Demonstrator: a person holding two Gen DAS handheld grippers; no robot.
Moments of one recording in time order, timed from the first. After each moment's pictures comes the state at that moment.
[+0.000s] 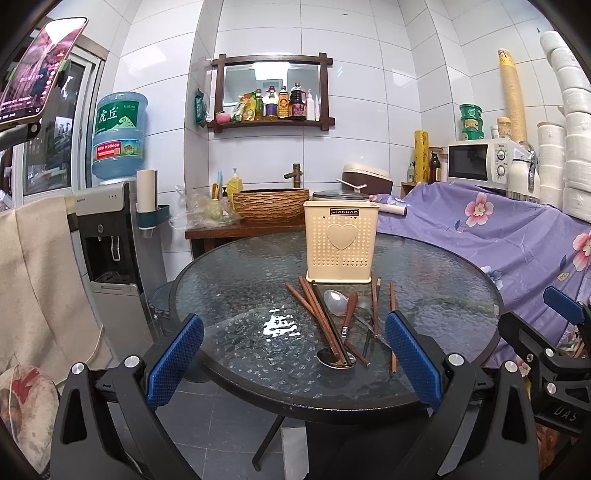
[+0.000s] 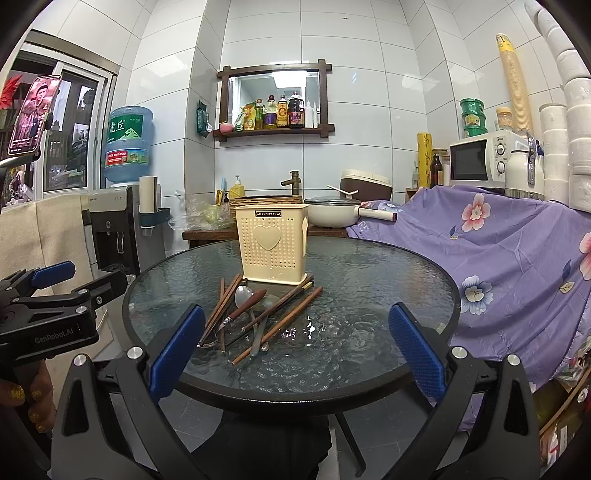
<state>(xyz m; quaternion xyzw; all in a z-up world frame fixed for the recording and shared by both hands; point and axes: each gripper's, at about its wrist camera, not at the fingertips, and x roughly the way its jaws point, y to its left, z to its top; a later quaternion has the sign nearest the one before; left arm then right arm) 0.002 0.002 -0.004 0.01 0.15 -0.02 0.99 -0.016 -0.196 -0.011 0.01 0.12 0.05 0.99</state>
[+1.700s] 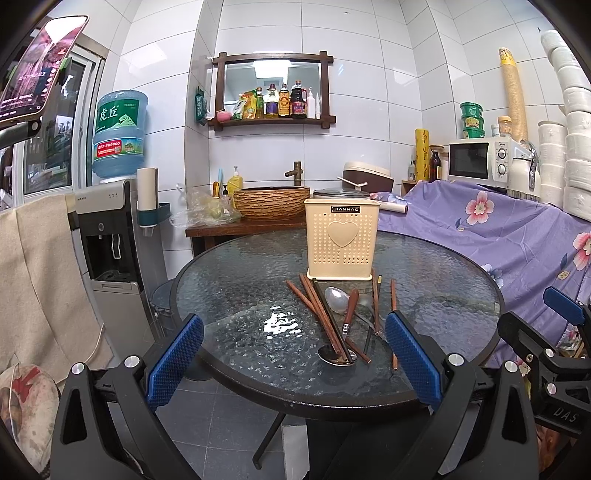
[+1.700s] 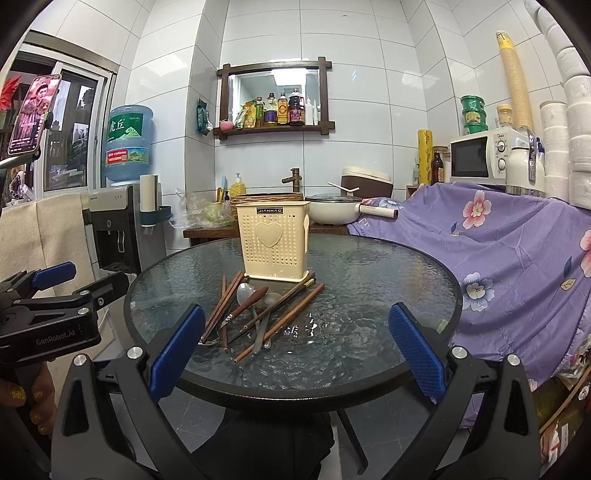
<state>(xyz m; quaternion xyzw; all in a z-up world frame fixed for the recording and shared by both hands) 0.001 0.001 -0.004 0.01 0.15 -0.01 0.99 -0.016 -0.193 -0.012 0.01 0.12 0.06 0.99</state>
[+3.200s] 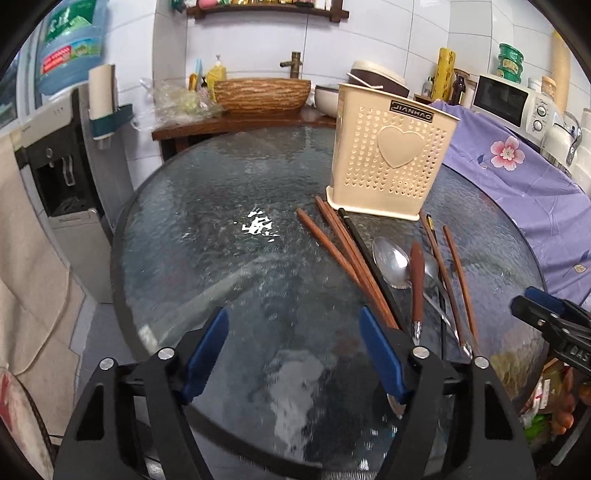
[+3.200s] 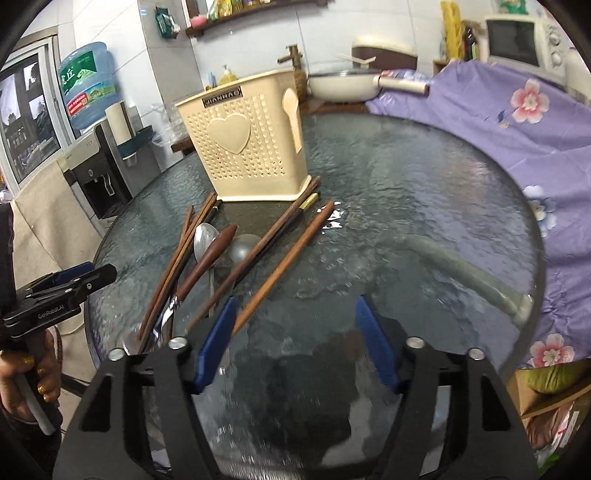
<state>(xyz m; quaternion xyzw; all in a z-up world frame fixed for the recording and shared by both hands) 0.181 0.048 -0.045 -0.02 0.38 -0.06 0.92 0.181 -0.208 -0.050 0.07 0.38 0.11 0.92</state>
